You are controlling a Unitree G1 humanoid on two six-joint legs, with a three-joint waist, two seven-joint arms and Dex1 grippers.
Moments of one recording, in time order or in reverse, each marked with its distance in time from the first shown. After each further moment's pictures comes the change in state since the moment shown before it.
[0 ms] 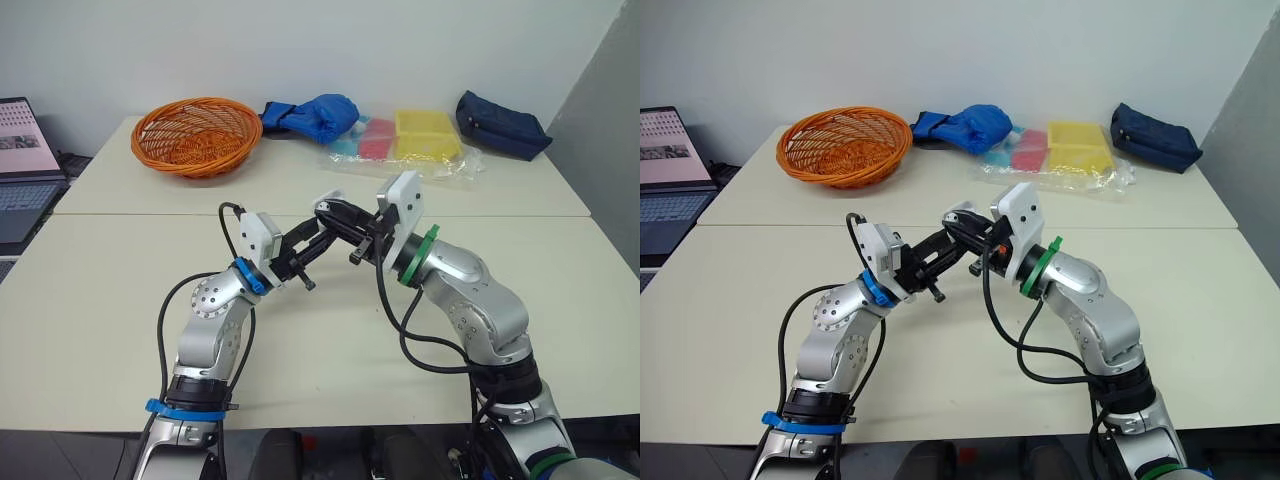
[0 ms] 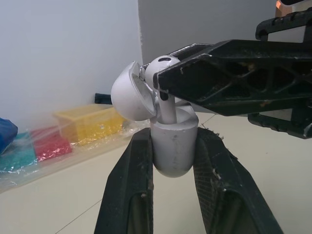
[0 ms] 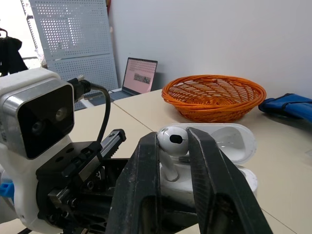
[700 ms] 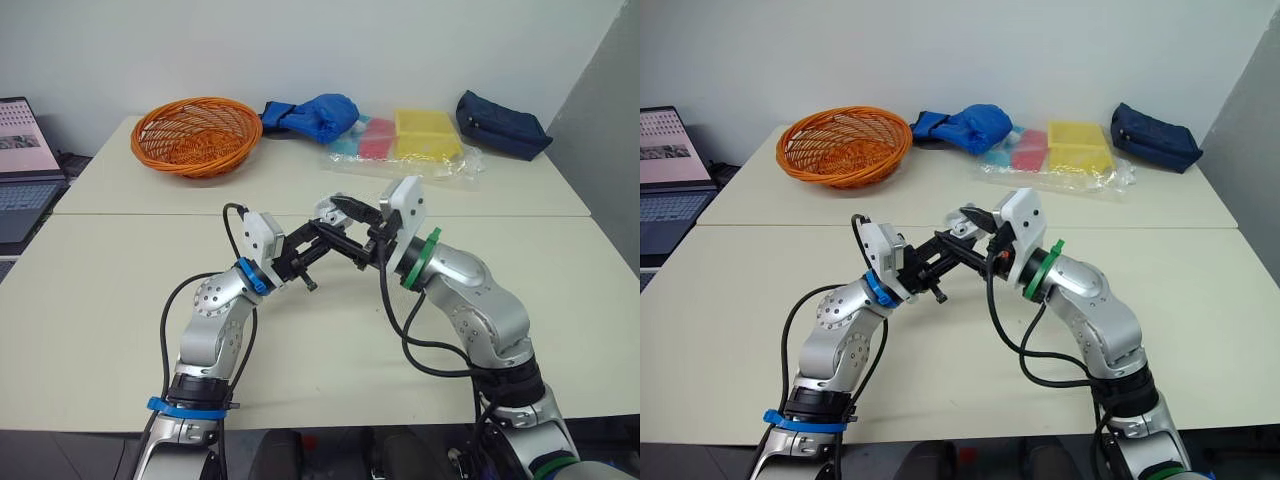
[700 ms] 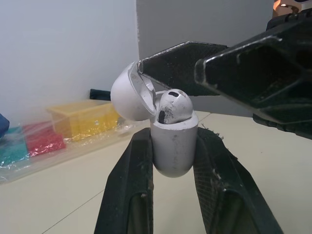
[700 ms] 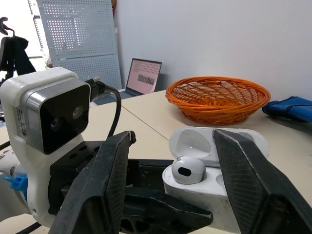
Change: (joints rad) left arm -0.009 0.000 -0.006 0.004 -0.015 0.020 0.003; right arm 0.009 -0.032 -0.006 -0.003 0.023 -0.044 0.050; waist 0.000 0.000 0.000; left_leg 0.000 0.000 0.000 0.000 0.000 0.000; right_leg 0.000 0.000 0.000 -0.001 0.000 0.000
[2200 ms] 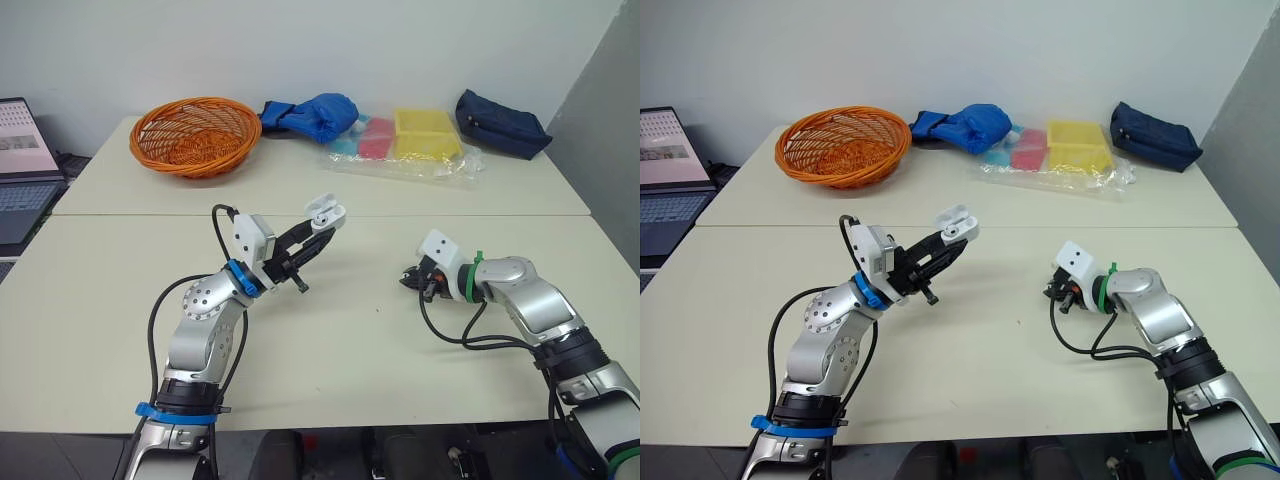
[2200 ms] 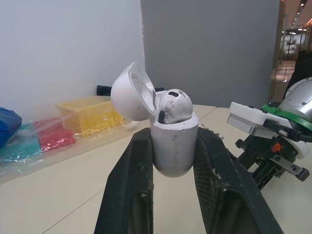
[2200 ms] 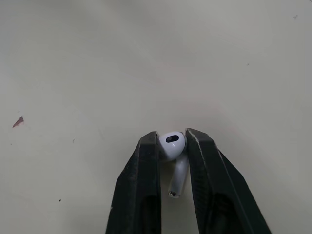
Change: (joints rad) left arm 0.029 0.038 0.017 -0.031 -0.003 0.002 0.007; right arm -0.041 -0.421 0.132 0.464 -0.264 0.024 0.287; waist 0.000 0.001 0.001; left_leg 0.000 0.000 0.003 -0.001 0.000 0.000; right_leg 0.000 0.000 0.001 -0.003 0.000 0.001
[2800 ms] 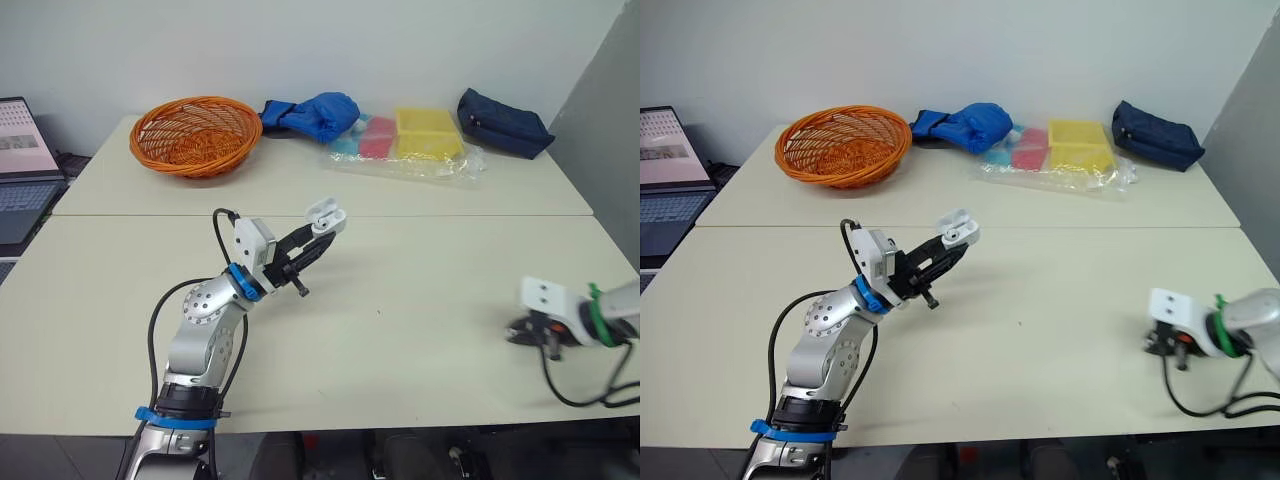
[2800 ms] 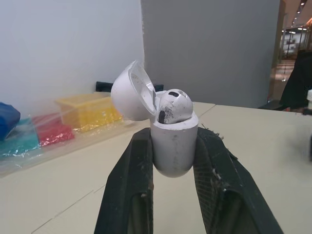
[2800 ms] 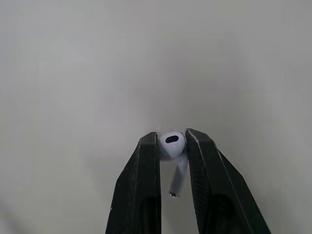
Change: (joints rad) left arm 0.036 -0.001 -0.006 -0.013 0.001 0.000 0.000; right arm 0.399 -0.625 -0.150 -0.084 -0.025 -0.244 0.385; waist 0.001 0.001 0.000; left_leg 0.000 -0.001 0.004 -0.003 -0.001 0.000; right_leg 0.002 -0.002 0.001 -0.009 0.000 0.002
